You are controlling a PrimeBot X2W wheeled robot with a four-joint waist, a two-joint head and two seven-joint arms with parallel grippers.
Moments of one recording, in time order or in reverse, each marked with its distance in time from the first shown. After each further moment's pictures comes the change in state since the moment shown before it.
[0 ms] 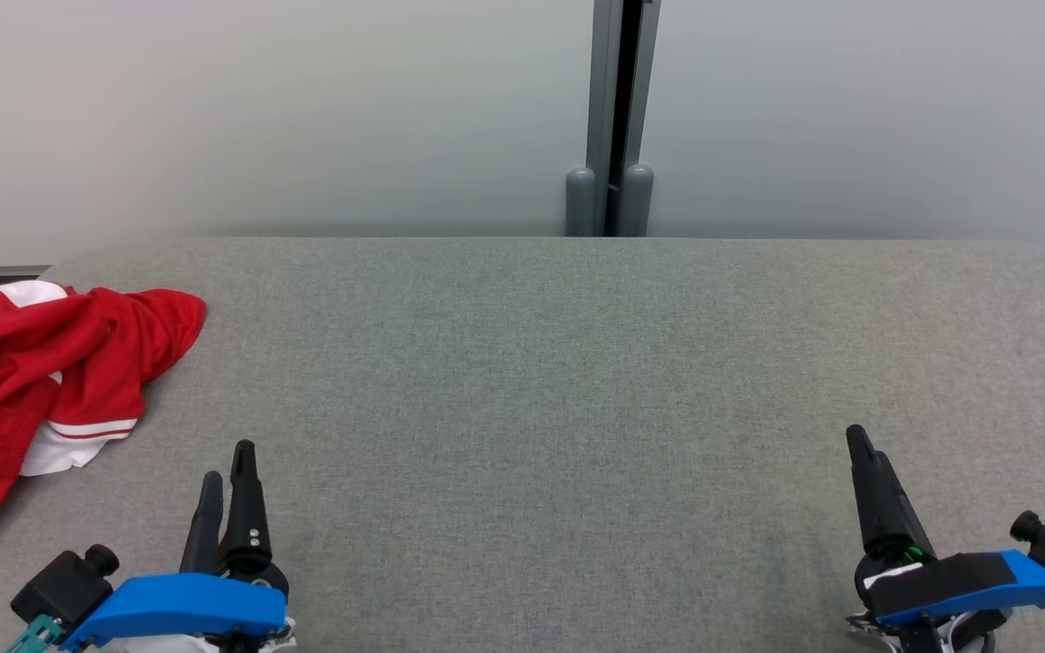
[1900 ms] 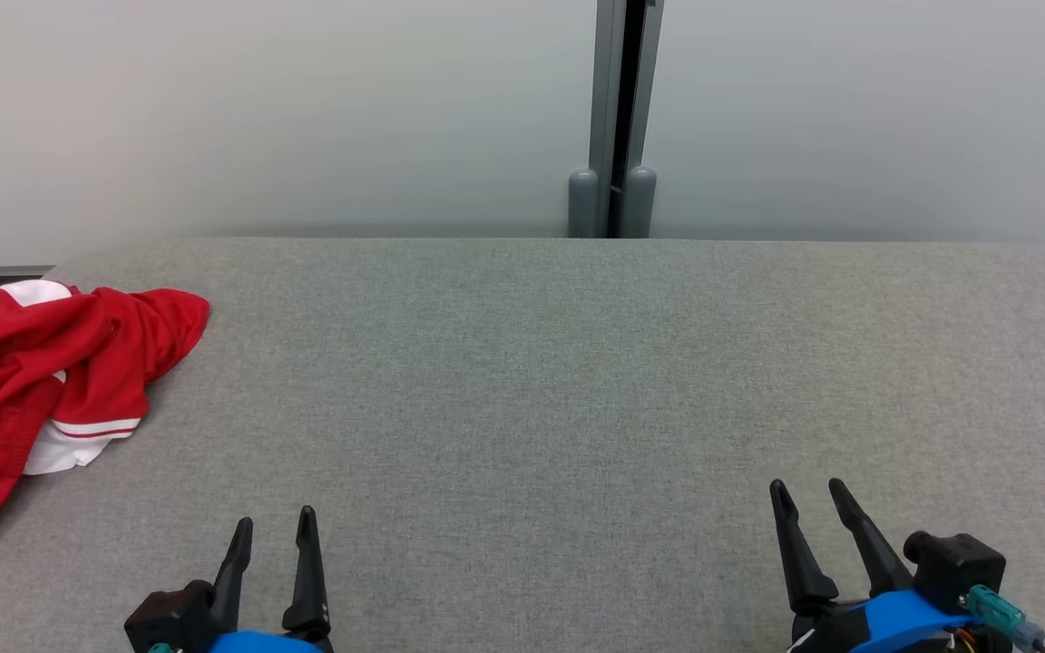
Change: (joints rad) left arm 0.046 0.005 -0.072 0.147 0.601 0.000 -0.152; right arm 0.011 -0.006 0.086 0.118 -0.676 0.001 -0.151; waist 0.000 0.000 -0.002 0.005
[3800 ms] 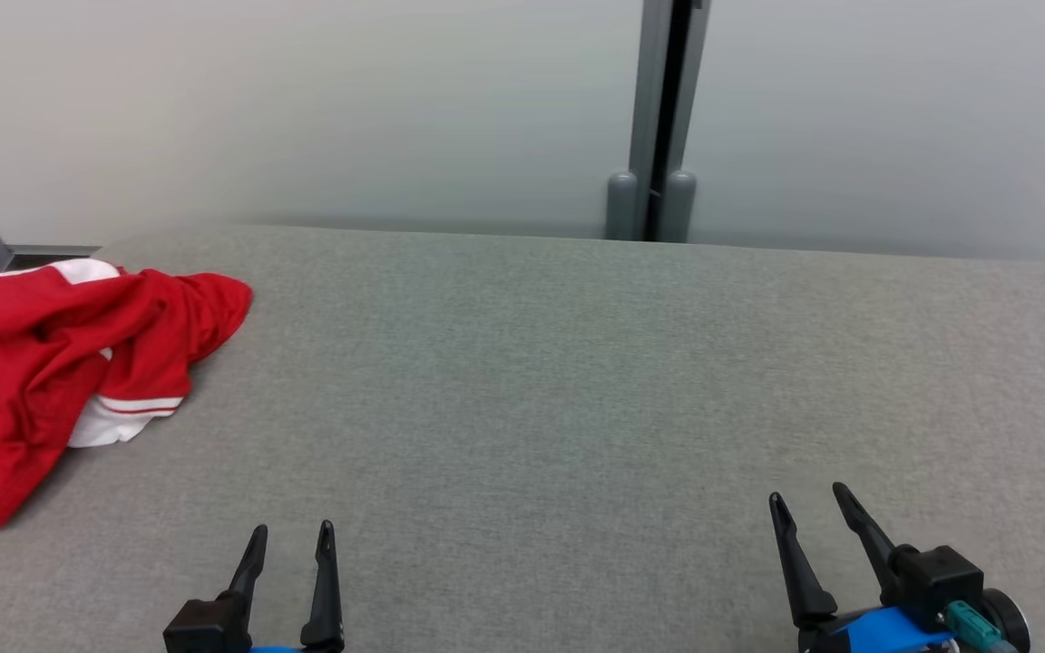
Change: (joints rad) left arm 0.000 0.002 -0.019 0.060 0.151 0.016 -0.056; right arm 0.008 -0.004 -0.014 0.017 -0.216 0.001 -0.056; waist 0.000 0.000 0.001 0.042
